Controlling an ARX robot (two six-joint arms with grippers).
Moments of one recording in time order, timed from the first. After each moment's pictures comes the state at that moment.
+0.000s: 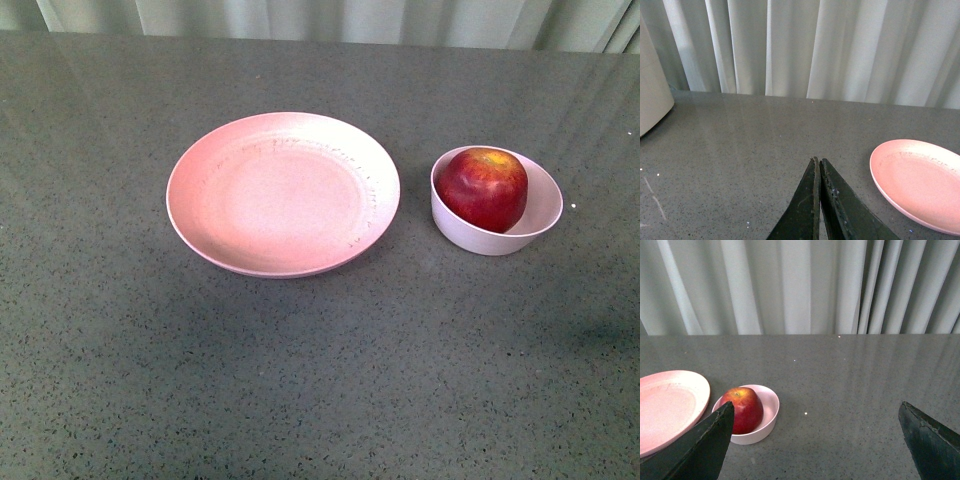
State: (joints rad) left arm 0.00 0.02 0.02 0.00 0.00 -0.01; right arm 0.00 0.00 0.02 0.00 0.00 0.00
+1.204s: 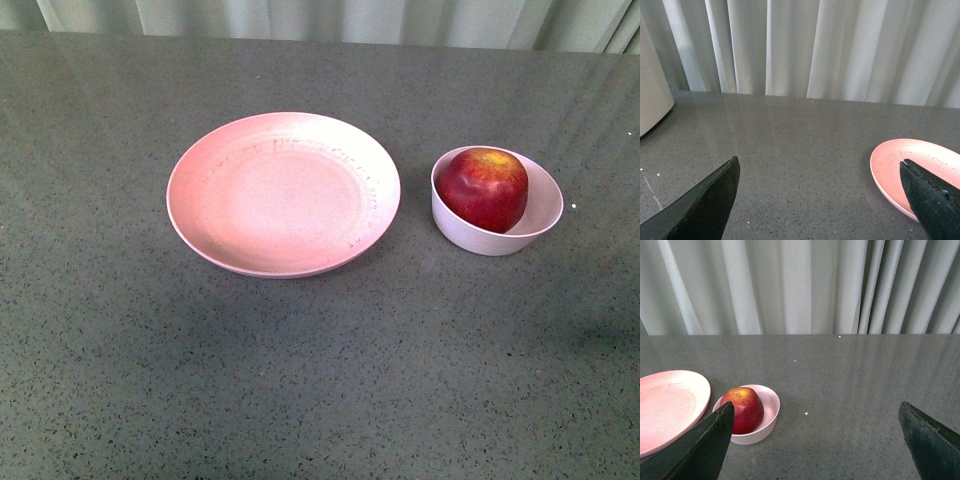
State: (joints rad) left arm 0.00 0.02 0.02 0.00 0.00 -0.01; right arm 0.00 0.00 0.02 0.00 0.00 0.00
